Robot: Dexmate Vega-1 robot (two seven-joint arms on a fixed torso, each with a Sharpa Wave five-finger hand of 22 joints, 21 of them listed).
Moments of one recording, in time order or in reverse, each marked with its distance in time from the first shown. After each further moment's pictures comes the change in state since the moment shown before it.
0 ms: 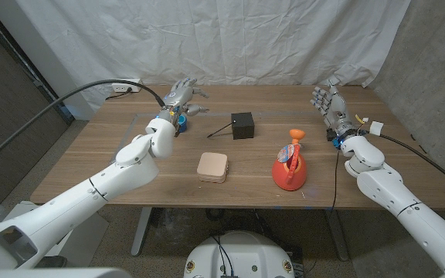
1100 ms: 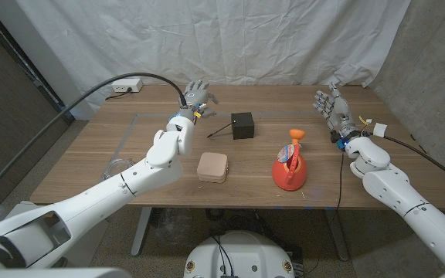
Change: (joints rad) left arm -0.168 -0.128 0.236 0.067 0.313 0.173 -0.217; left_hand 0.038 0.022 0.005 -0.004 0.000 0.071 0.019 0.000 0.000 -0.001 -0.009 0.000 0.000 -0.023 0.001 0.000 -0.004 0.000 0.000 -0.003 0.000; right arm -0.008 -0.026 0.016 0.012 0.039 -0.039 0.031; right_hand 0.000 0.000 -0.007 -0.001 0.000 0.000 0.000 0.000 0.000 0.000 0.000 0.000 0.000 0.000 0.000 -0.005 0.000 0.006 -0.006 -0.014 0.000
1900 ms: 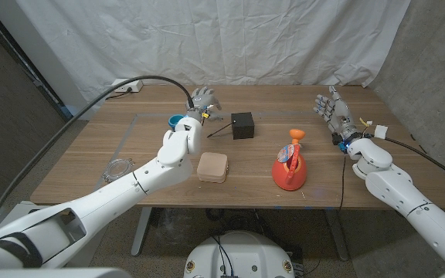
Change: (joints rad) left arm -0.023 -0.074 0.029 0.053 -0.008 0.036 -0.052; left_hand -0.041 -0.017 -0.034 0.034 -0.006 0.035 0.108 -0.019 -0.002 0.031 0.027 0.004 -0.001 0.016 0.008 0.005 0.002 0.000 0.000 0.003 0.000; right arm -0.001 -0.017 0.000 0.016 0.016 -0.027 0.017; right_hand -0.007 0.007 -0.007 -0.002 0.000 0.000 0.000 0.000 0.000 0.000 0.000 0.000 0.000 0.000 0.000 0.000 0.000 0.000 0.000 -0.008 0.004
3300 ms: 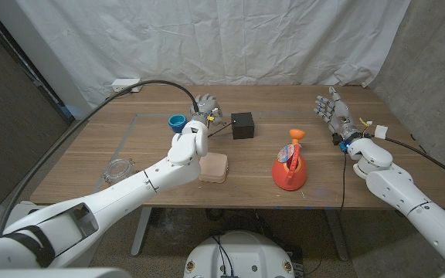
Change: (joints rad) left arm -0.043 -0.046 0.055 0.085 -0.077 0.032 0.056; left_hand -0.004 -0.004 -0.020 0.005 0.009 0.064 0.027 -0.012 0.000 0.048 -0.005 0.004 -0.001 0.033 0.005 0.001 0.000 -0.005 0.041 0.009 0.000; right arm 0.011 -0.002 -0.004 0.010 0.003 -0.015 -0.001; right_hand 0.000 0.000 0.000 0.000 0.000 0.000 0.000 0.000 0.000 0.000 0.000 0.000 0.000 0.000 0.000 0.000 0.000 0.004 0.004 -0.012 0.001
